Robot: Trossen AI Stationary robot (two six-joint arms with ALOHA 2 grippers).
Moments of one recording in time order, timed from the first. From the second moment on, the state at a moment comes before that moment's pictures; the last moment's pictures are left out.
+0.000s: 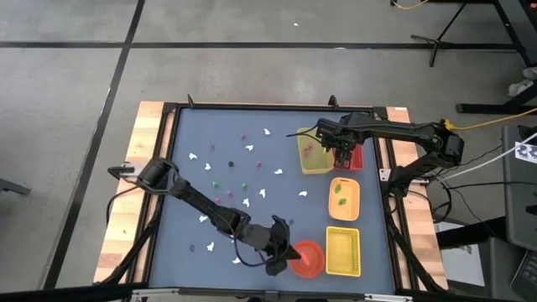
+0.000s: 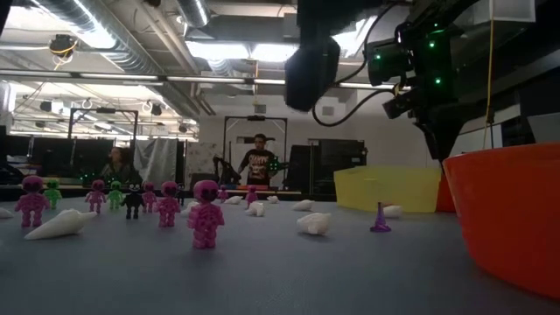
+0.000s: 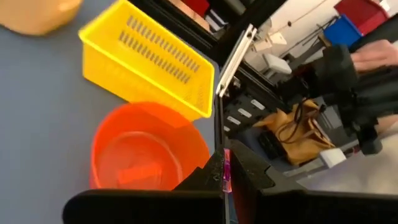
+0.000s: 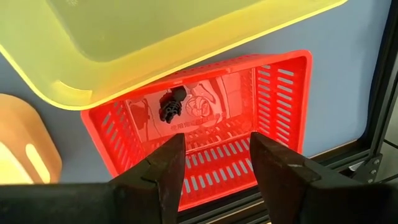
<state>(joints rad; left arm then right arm) -0.45 2.09 1.29 0.47 -0.14 -0.81 -0.40 1.48 1.05 -1.16 0.25 -0.19</state>
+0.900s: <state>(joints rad) -0.46 2.16 1.29 0.52 -0.20 -0.75 -0.40 1.48 1.05 -1.15 0.25 -0.19</state>
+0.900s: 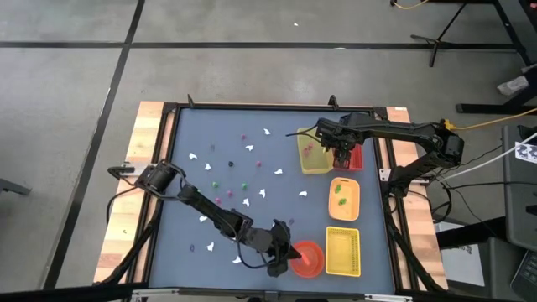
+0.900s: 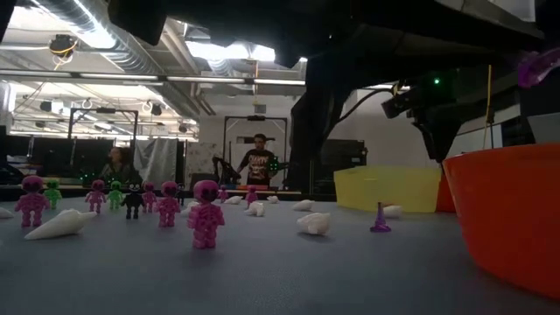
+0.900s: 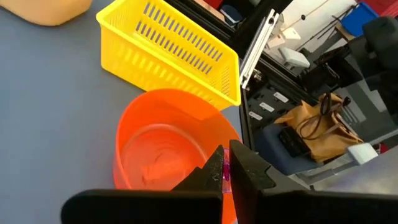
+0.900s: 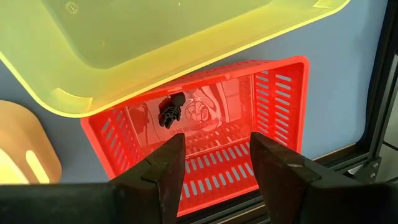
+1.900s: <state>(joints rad) -0.47 2.15 1.29 0.52 -0.26 -0.68 -0.40 1.48 1.05 -1.15 0.25 -0.19</state>
